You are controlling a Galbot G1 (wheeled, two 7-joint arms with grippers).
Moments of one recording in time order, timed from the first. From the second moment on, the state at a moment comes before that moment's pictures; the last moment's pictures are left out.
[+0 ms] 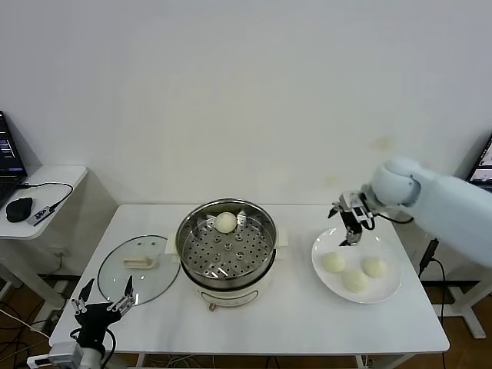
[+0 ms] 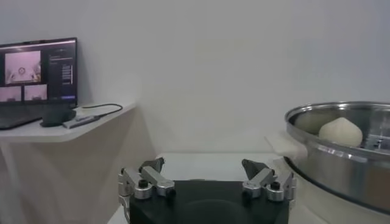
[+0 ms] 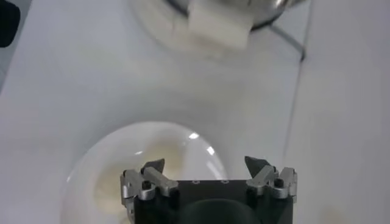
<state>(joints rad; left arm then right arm) 1.74 -1.26 -0.73 -2.16 -0.31 0.12 -0.16 0.17 0.65 -0.91 1.40 -0.04 -0.27 -1.07</state>
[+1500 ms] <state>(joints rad) 1.74 -1.25 -0.72 -2.15 -0.30 0.12 -0.16 -0.06 0.82 -0.76 1.14 -0.20 -0.26 -1.06</state>
